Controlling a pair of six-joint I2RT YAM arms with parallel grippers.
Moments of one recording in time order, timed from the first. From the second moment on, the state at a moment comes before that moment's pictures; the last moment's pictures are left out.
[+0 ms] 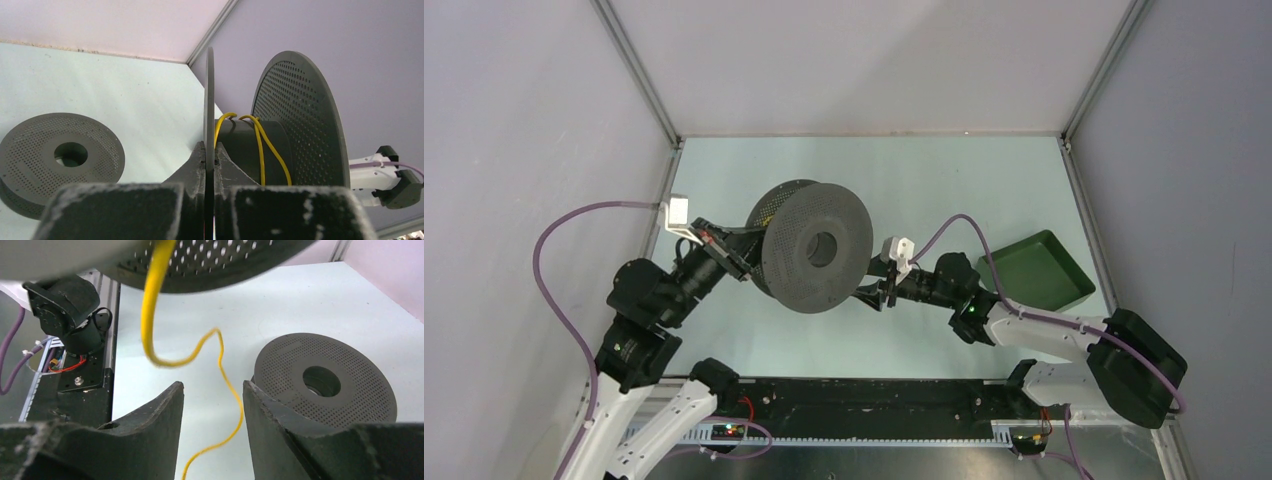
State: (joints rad) left arm -0.50 0.51 0.91 -0.29 0.16 -0.66; right arm 0.88 1.22 0.52 0.75 -0.45 -0.04
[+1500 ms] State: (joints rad) left arm -0.47 0.48 0.84 -0.20 0.00 -1.00; right arm 1.26 1.41 0.47 1.04 0.44 -0.90
